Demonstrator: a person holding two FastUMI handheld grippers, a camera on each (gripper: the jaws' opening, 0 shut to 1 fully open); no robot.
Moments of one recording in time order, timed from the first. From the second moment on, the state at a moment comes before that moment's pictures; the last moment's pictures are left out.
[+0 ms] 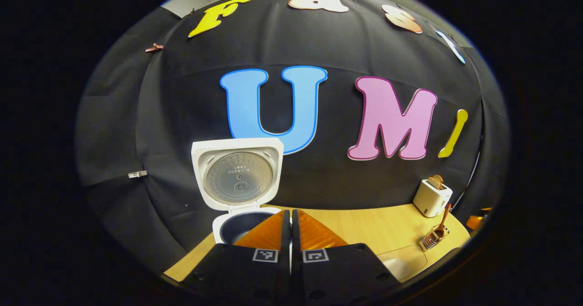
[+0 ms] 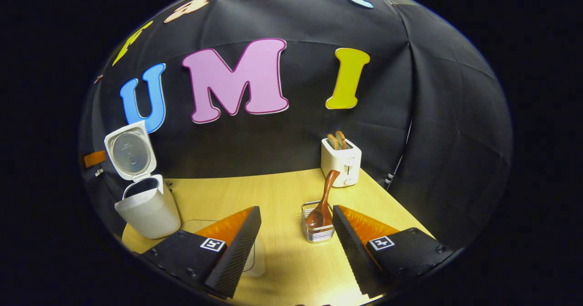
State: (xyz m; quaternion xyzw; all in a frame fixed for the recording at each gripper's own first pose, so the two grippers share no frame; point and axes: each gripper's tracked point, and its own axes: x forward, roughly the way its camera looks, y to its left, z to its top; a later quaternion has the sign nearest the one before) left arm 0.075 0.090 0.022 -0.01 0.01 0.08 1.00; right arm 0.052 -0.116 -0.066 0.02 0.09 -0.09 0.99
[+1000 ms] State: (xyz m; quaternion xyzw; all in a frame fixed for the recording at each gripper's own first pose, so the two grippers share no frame) left arm 0.047 -0.033 -0.046 -0.06 0.08 0.02 0.99; right arm 0.226 -0.210 -0.178 0.14 0.27 -0.04 0.95
